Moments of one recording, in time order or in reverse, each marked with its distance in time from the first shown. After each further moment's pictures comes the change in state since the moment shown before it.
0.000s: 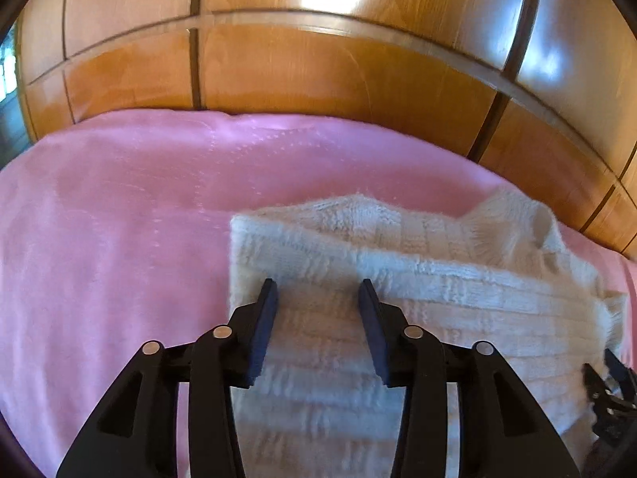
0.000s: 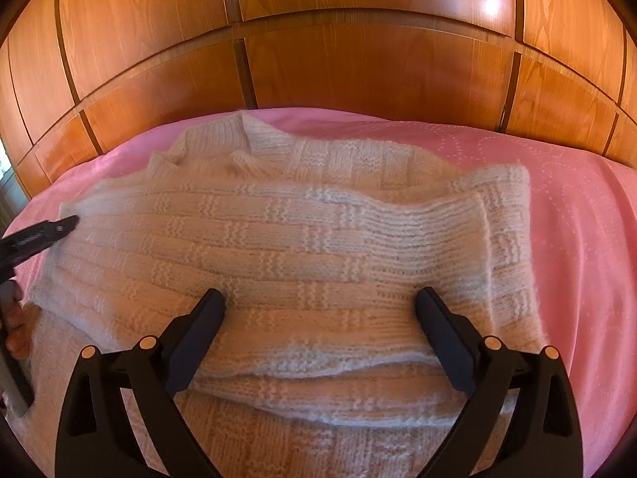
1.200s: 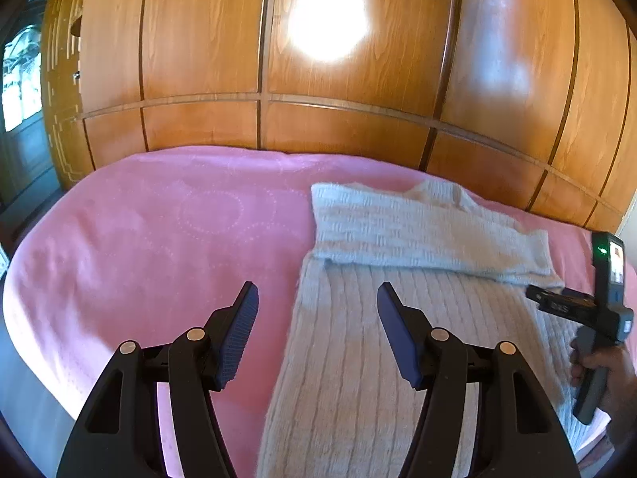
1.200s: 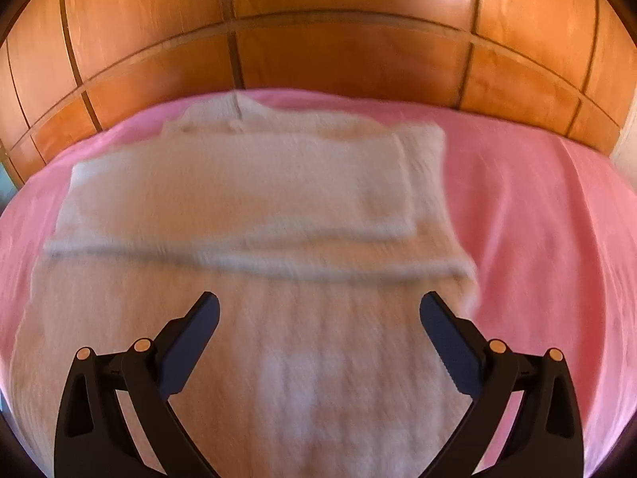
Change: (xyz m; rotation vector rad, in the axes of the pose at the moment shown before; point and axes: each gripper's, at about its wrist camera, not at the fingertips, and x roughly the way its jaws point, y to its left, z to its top) left arm -0.230 0.035 -0.113 0.052 -0.153 0.011; right arm -0.073 -0.006 -0.043 0.010 0.091 -0.091
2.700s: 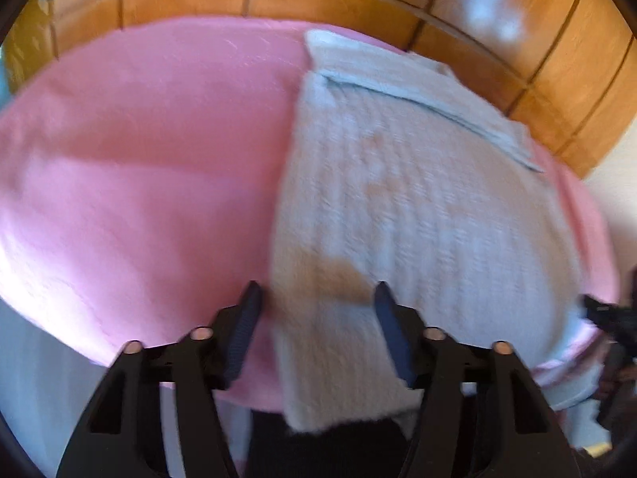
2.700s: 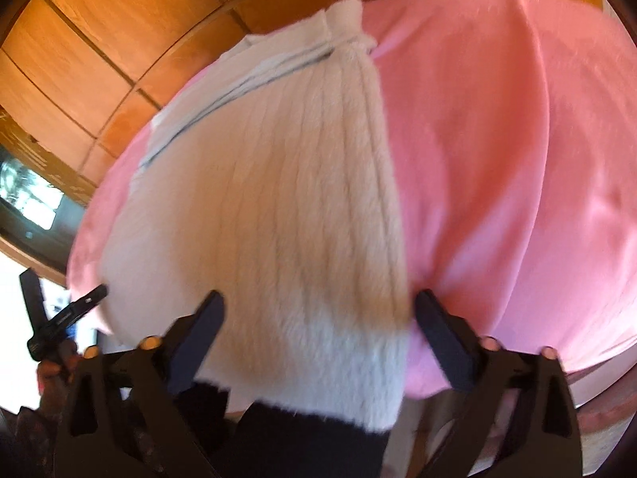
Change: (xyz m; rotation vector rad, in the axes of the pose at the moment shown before) left arm 0.004 0.043 -0.118 -0.069 0.379 -0.235; right arm -0.103 -0.085 -0.167 0.216 0.191 0.374
